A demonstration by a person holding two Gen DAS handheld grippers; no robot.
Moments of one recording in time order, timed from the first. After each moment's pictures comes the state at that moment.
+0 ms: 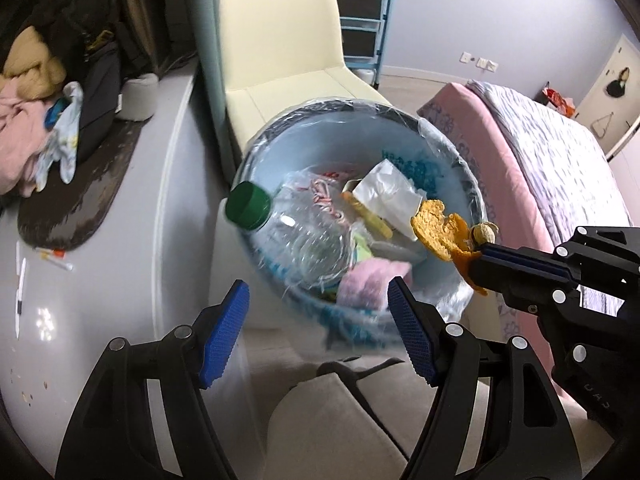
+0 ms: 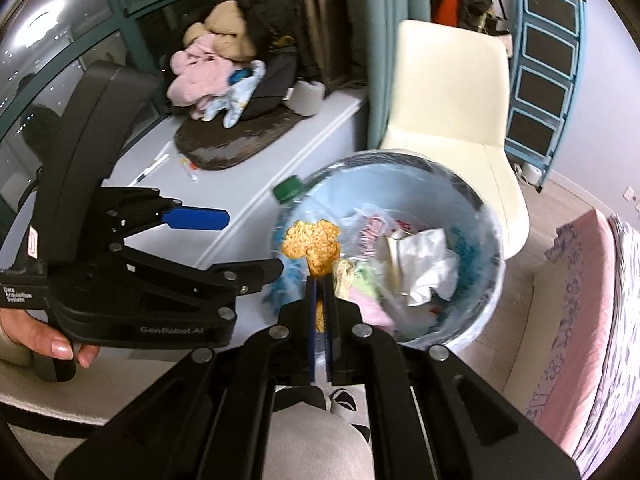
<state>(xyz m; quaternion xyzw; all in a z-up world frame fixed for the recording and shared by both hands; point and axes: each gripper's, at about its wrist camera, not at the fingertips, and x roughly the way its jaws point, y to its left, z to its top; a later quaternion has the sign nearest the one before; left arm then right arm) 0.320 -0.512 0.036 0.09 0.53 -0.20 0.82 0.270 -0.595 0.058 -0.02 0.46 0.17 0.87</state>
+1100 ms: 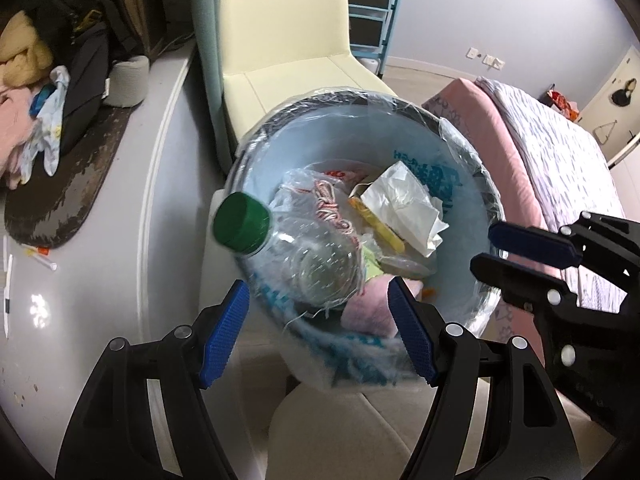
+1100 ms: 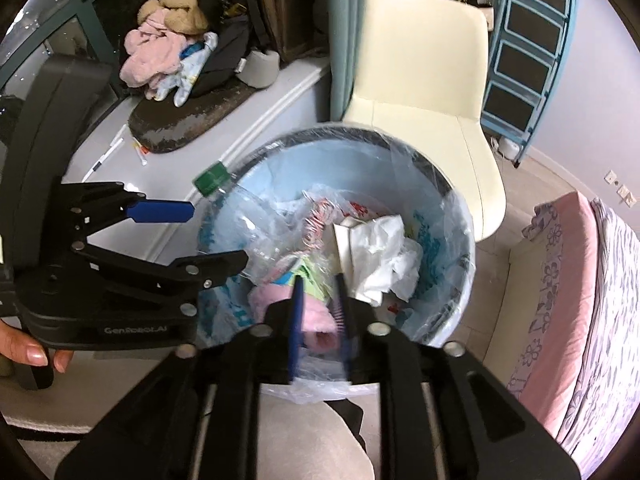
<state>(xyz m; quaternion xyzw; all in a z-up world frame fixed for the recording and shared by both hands) 0.350 -0.510 0.017 0.07 0.55 -0.20 0.81 0.305 -0.603 0.045 -0.05 0.49 0.14 0.86</state>
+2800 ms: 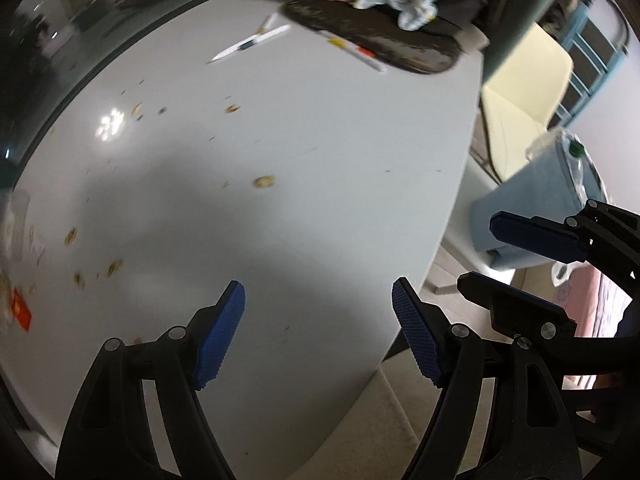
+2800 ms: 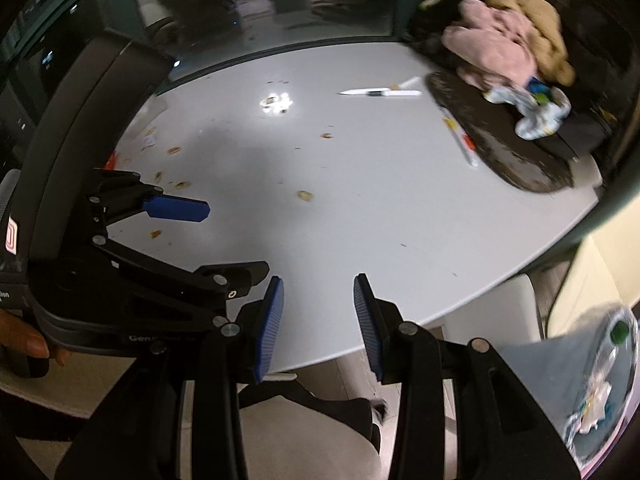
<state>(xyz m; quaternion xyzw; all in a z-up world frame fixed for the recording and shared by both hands) 0.111 -0.131 0.015 -0.13 0.57 0.10 0.81 0.147 -0.234 0.033 -0.25 0.45 0.43 0.74</state>
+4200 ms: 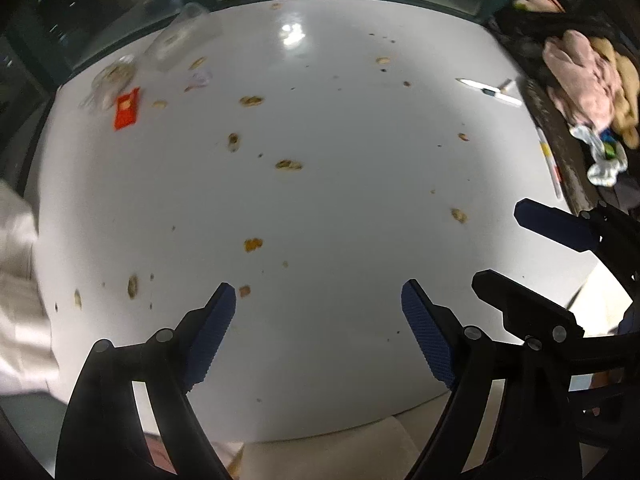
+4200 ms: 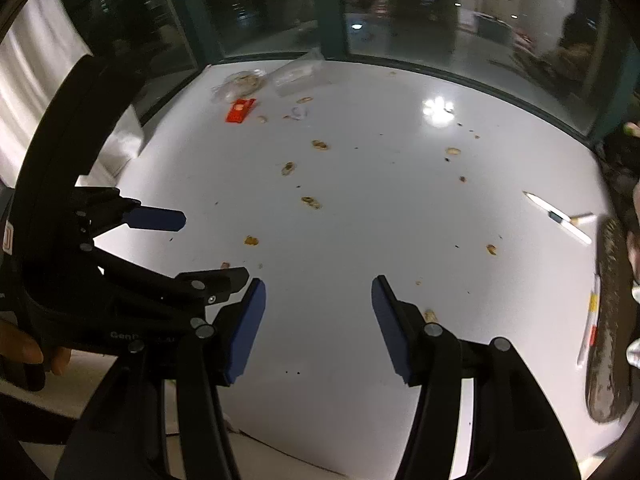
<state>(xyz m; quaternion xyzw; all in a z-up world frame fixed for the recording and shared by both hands) 0.018 -0.048 0.015 -0.34 0.50 0.41 0.68 0.150 -0.098 0.022 -0.36 0.37 0.67 0.53</state>
